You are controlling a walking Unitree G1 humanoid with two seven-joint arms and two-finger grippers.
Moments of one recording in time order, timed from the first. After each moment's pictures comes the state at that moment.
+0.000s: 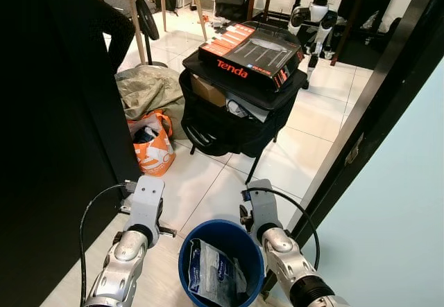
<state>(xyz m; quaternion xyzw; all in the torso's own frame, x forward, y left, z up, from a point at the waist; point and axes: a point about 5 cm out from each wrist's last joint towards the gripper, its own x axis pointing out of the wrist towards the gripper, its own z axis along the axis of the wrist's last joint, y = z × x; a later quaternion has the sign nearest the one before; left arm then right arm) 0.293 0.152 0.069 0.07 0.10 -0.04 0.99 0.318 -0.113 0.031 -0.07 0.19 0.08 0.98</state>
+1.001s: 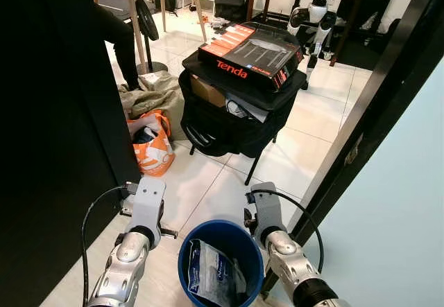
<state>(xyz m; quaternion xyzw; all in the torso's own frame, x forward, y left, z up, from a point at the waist) 0.292 0.150 0.065 0.06 0.11 -0.04 0.99 0.313 -0.124 0.022 -0.09 0.22 0.07 0.97</state>
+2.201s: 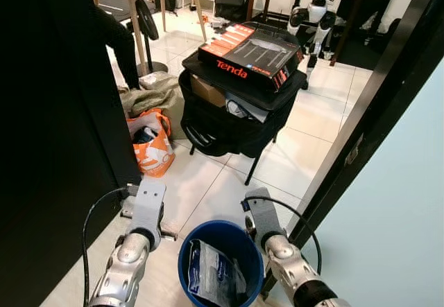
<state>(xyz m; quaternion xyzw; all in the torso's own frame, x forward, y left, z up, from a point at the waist) 0.283 0.155 0.038 0.06 0.16 -0.03 0.98 0.287 -0.128 -0.012 -0.13 0.30 0.08 0.94</state>
